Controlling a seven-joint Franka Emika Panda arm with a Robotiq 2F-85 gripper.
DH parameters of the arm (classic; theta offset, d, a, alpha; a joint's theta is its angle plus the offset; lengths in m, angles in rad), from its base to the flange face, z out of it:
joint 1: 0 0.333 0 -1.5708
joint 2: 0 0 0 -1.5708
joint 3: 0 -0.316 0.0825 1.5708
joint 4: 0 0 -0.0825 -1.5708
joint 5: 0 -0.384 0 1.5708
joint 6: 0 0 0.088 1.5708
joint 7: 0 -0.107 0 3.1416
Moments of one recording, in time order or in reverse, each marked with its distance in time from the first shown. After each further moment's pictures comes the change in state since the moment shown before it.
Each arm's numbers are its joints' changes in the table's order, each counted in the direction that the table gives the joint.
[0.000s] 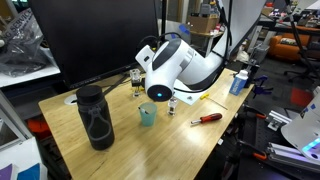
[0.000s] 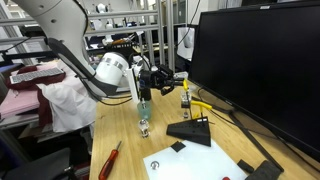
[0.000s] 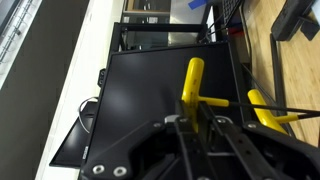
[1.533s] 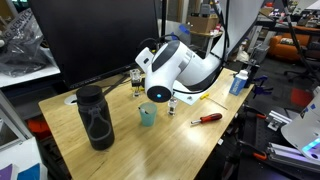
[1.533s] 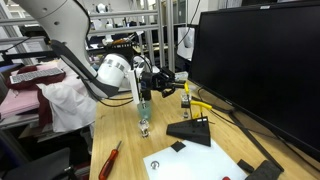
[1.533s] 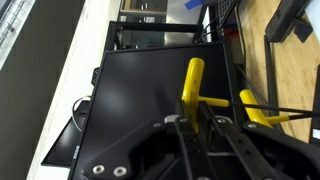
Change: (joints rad) arm -0.009 0.022 0.000 -0.013 0.001 -0.018 0.015
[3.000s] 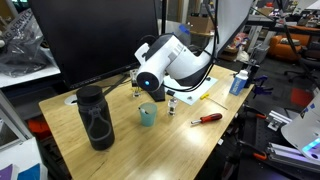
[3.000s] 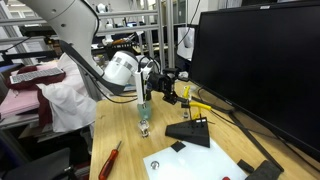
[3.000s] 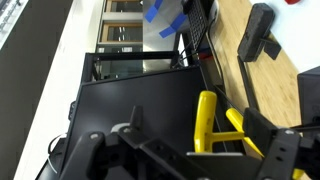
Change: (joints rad) arm -0.046 0.029 0.000 -0.094 -0.145 -0.035 0.005
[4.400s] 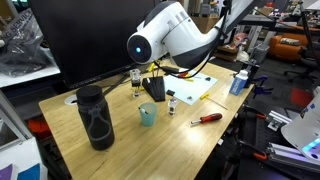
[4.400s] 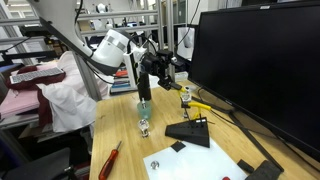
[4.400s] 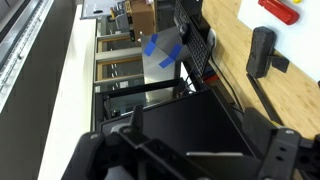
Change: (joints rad) arm 0.009 -0.145 -0.006 0.002 -0.201 0.052 -0.005
